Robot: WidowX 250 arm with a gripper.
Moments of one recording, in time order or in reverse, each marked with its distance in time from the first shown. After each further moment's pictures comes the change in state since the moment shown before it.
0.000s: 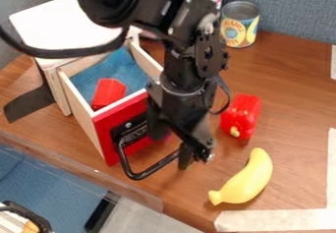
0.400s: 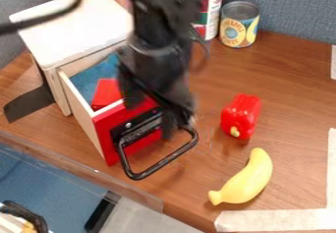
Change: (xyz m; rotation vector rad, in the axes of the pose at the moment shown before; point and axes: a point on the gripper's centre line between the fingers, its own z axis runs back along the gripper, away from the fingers) arm -0.013 0.029 0.050 0.022 -0.072 0.140
